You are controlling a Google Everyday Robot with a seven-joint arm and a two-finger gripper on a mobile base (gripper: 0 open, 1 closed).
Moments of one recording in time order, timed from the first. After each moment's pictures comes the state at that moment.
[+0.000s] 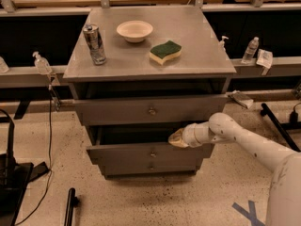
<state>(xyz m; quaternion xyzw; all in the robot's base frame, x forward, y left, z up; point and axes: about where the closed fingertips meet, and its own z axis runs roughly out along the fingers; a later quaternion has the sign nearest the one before) 0.678 -0.121 0.461 -0.58 0.71 0.17 0.36</state>
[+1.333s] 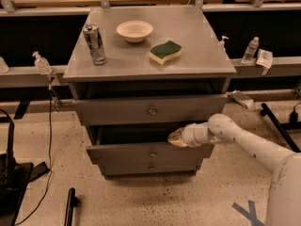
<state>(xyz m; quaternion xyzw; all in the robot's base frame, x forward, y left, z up) 0.683 -0.119 0.457 -0.57 0.71 0.17 0.37</state>
